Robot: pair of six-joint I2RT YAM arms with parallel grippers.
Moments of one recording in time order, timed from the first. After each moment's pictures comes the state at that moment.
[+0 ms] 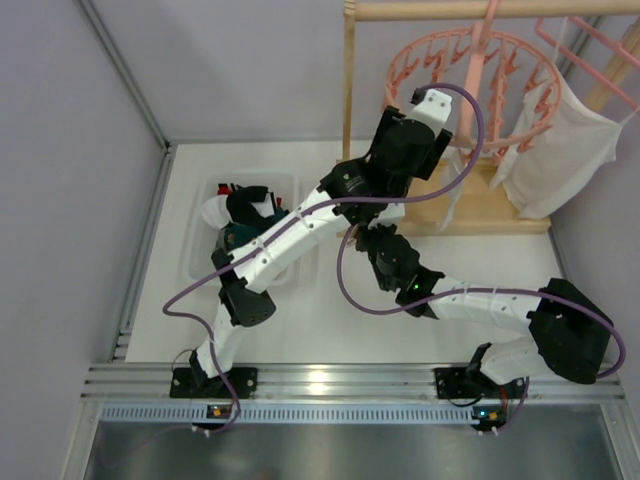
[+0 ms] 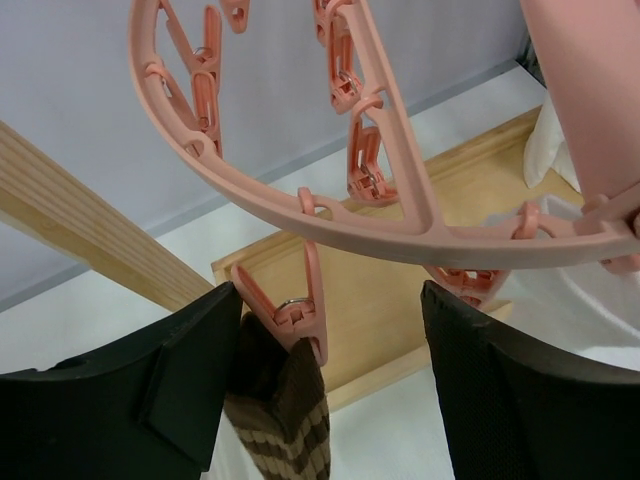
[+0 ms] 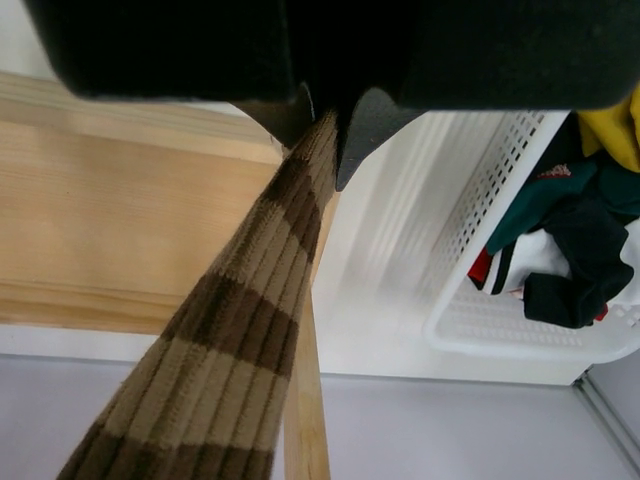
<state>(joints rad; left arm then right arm) -1.04 2.12 2.51 -0.63 -0.65 0.00 0.97 1.35 0.69 0.65 0.72 0.12</state>
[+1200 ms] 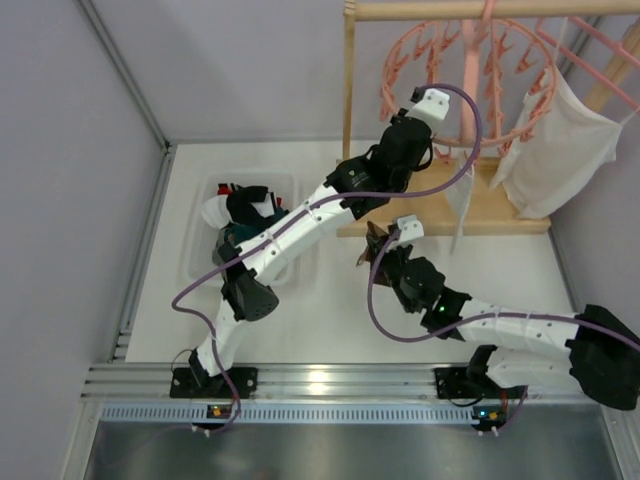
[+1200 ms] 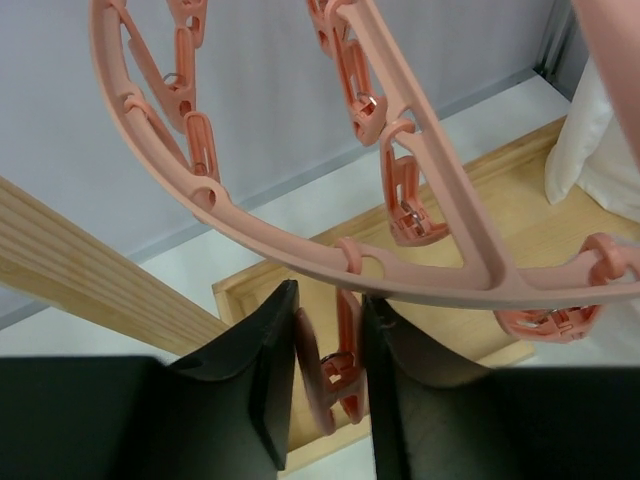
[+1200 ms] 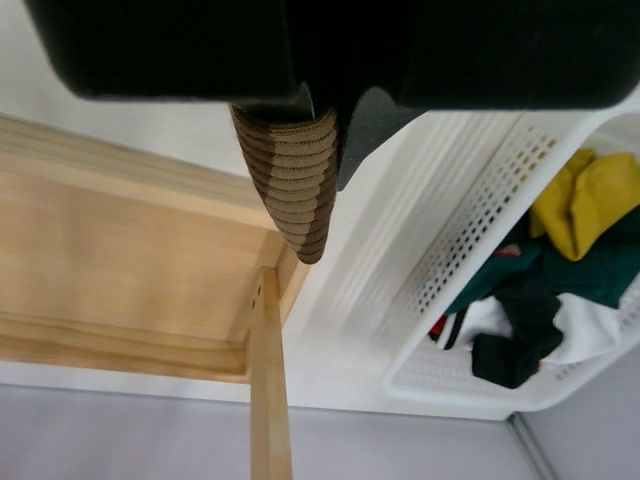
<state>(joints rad) -0.98 2.16 2.47 -0.51 -0.62 0.04 1.01 1.14 0.50 0.62 0.63 0.15</state>
